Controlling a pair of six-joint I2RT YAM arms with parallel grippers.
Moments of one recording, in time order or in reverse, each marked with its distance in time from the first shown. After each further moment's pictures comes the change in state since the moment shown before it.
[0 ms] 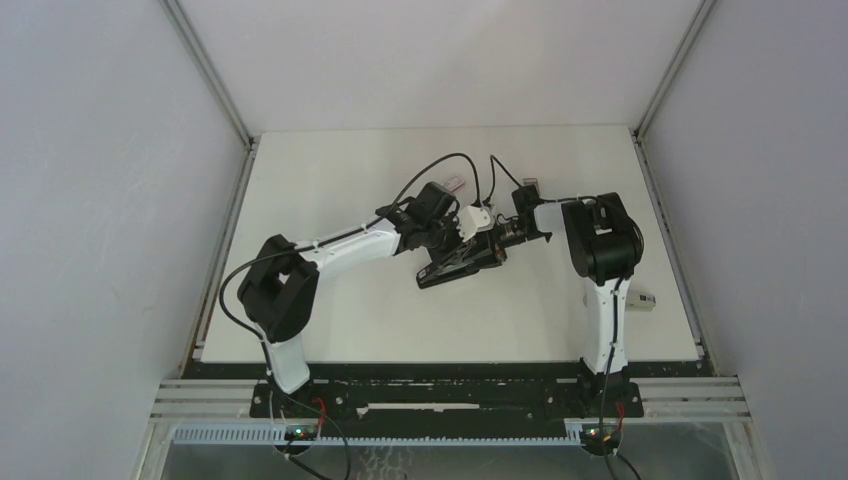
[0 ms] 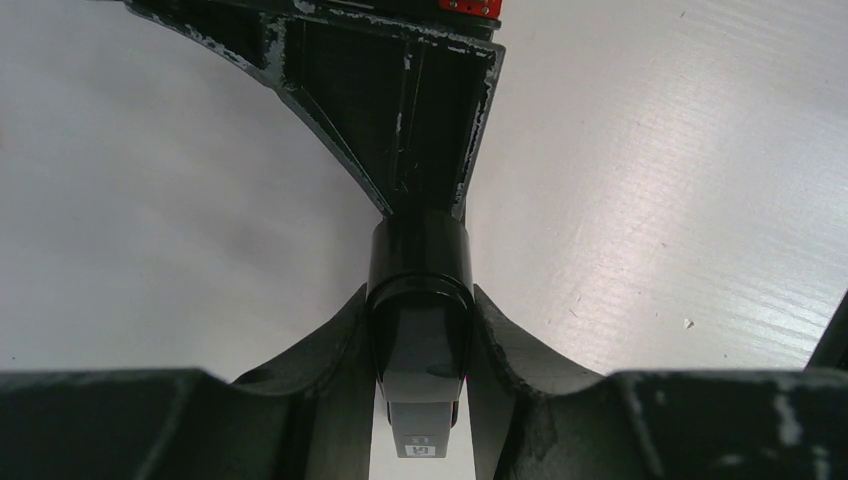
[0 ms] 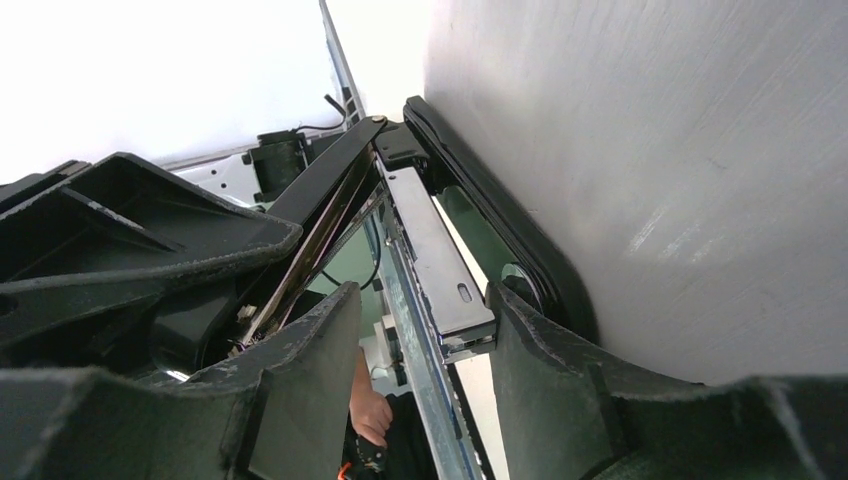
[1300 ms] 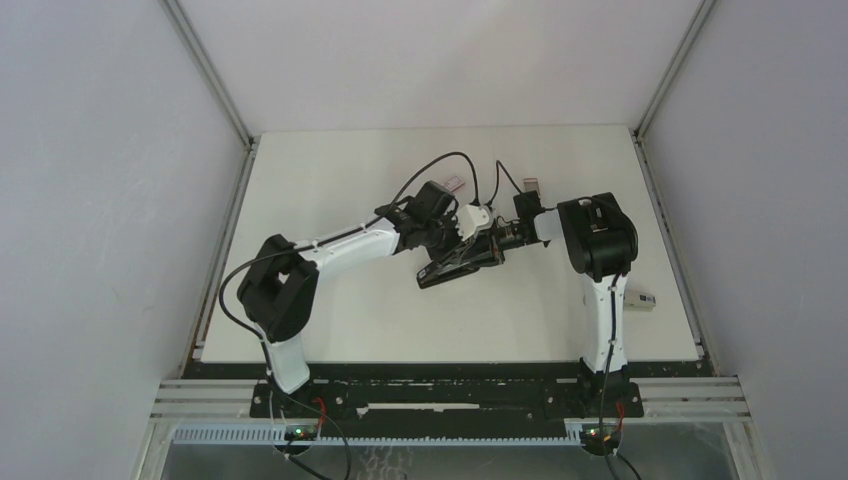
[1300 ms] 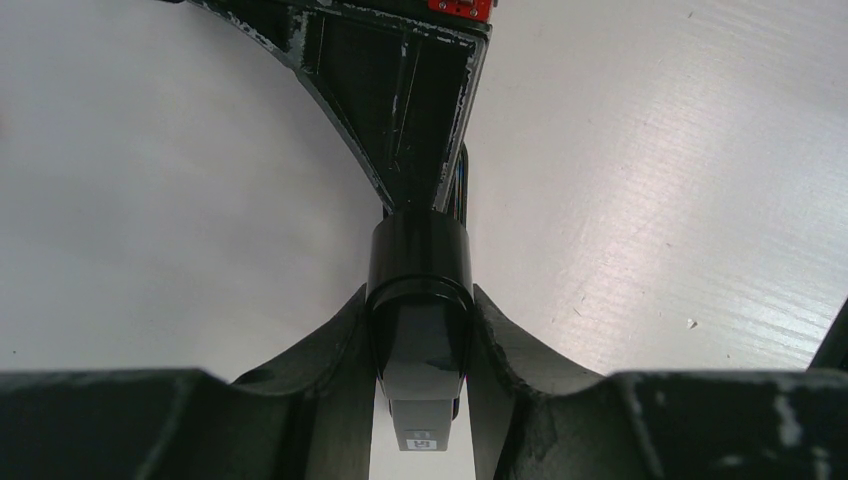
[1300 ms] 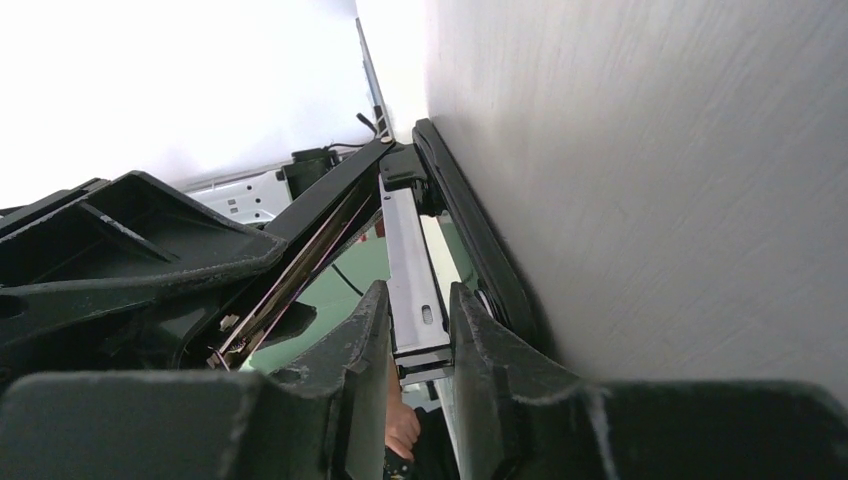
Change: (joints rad) left arm 0.005 0.000 0.000 -0.002 0.000 -0.002; right arm -0.009 0.048 -0.080 0.317 -0.062 0.248
